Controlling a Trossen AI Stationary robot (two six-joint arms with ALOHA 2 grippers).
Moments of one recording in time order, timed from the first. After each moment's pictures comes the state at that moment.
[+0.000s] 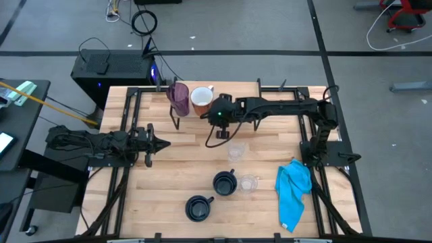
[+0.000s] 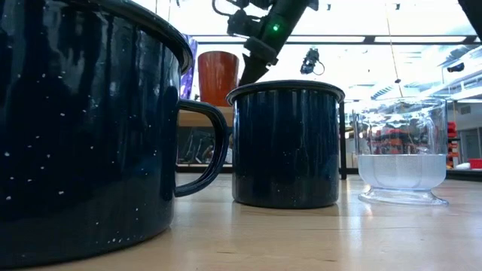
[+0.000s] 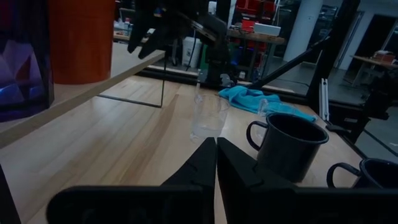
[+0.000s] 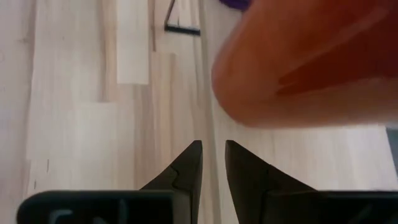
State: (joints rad) left arm -0.16 0.12 0.01 0.06 -0.27 -0.18; right arm -0.13 1.83 1.61 -0.71 0.27 -0.22
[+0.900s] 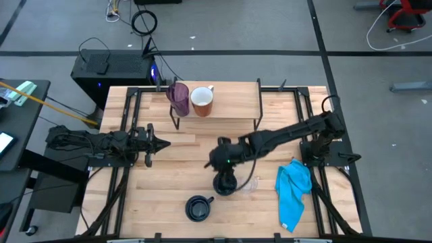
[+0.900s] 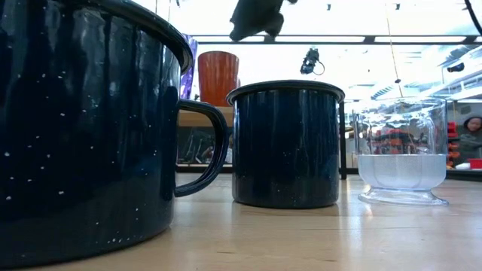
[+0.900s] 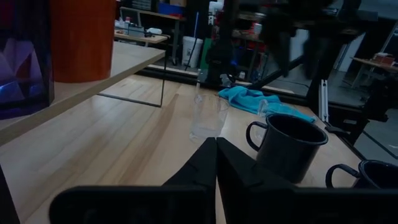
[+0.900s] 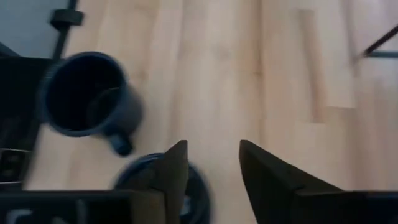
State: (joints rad) left arm -0.16 0.12 0.01 0.06 -0.27 -0.19; right arm 0.24 1.82 1.62 -0.72 0.07 0.18
